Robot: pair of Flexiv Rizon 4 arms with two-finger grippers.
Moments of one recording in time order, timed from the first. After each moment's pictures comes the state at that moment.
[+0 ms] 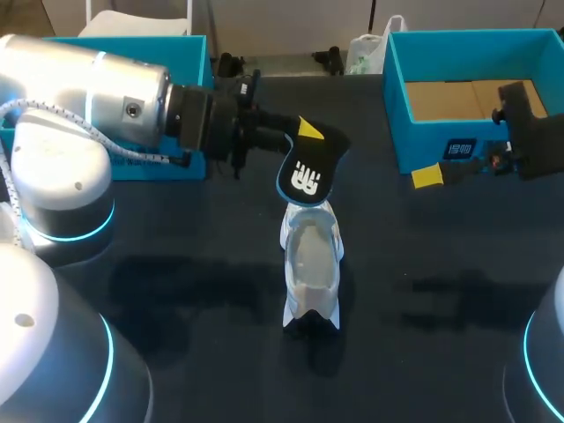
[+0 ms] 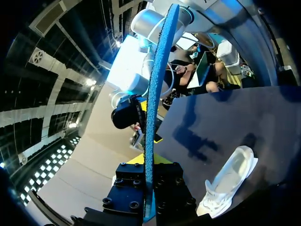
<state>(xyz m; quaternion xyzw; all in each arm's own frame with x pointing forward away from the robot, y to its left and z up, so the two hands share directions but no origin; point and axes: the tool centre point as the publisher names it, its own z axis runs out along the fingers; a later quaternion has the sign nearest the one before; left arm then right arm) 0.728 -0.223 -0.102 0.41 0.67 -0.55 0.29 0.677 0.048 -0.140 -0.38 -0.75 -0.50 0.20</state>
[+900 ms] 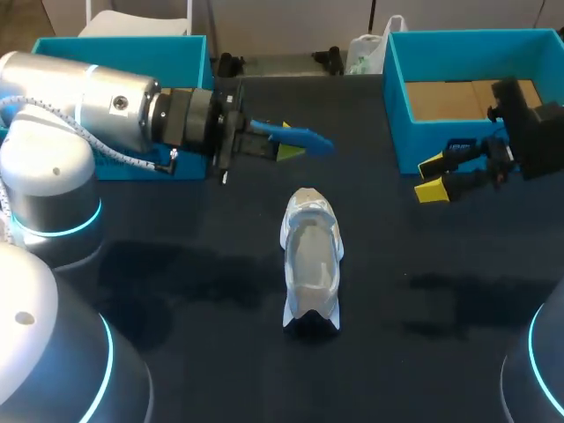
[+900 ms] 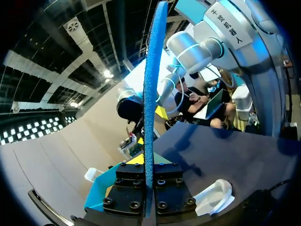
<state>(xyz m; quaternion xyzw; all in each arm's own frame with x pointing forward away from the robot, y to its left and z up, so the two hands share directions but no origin) 0.726 -0.201 -0.115 0.27 0.70 -0.65 0.14 0.674 0.046 -0.141 -0.25 -0.83 -0.49 0.12</state>
